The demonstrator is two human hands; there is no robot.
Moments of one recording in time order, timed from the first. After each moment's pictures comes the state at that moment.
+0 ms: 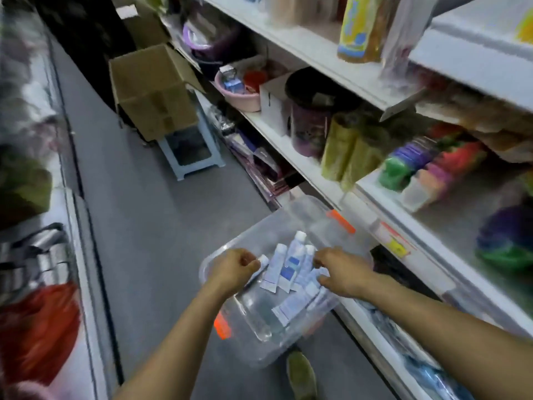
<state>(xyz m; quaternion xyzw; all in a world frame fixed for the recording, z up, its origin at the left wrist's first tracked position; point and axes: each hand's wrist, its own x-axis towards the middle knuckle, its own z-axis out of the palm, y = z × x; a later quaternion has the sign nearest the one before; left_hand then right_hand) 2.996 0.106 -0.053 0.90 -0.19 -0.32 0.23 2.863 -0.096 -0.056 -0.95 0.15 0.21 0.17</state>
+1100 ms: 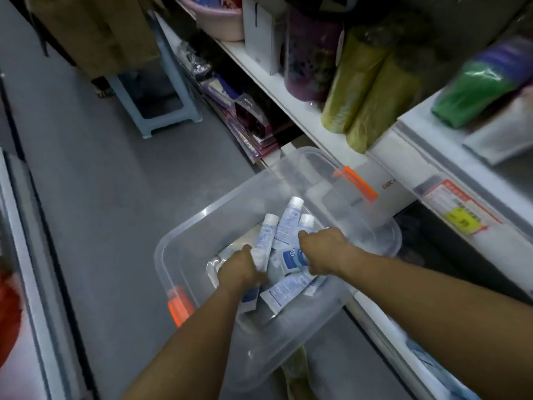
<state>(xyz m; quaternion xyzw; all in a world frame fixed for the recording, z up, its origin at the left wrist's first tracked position) 3.009 0.068 -0.280 0.91 -0.17 -0.38 0.08 2.930 -0.100 -0.220 -0.94 0.07 0.34 -0.03</state>
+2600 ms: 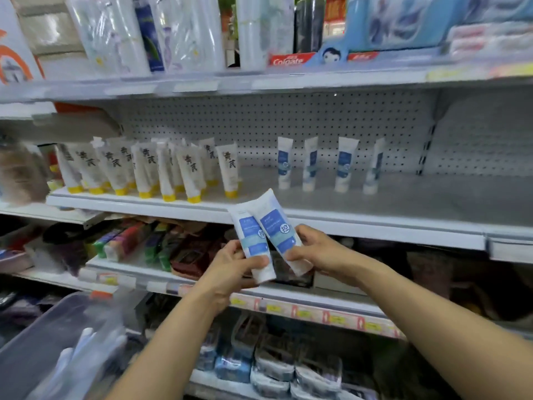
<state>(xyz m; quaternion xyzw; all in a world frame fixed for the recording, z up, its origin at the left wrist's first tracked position) 2.321 0.036 0.227 0.54 -0.39 -0.52 0.54 2.137 -0.022 0.253 -0.71 0.42 -0.25 0.51</state>
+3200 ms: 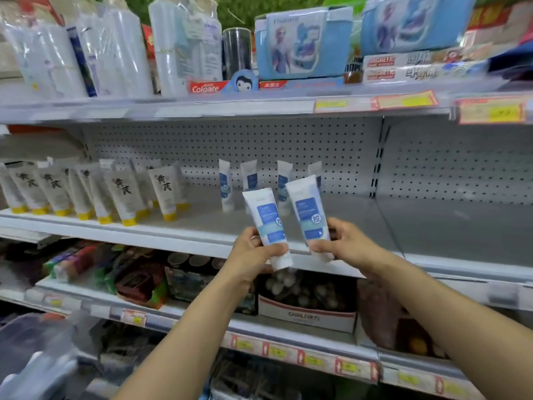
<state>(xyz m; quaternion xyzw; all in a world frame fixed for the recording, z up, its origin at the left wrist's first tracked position) 2.117 -0.053 0.274 0.52 -0.43 -0.48 0.57 1.929 -0.110 0.287 -0.70 0.43 -0.35 0.45</state>
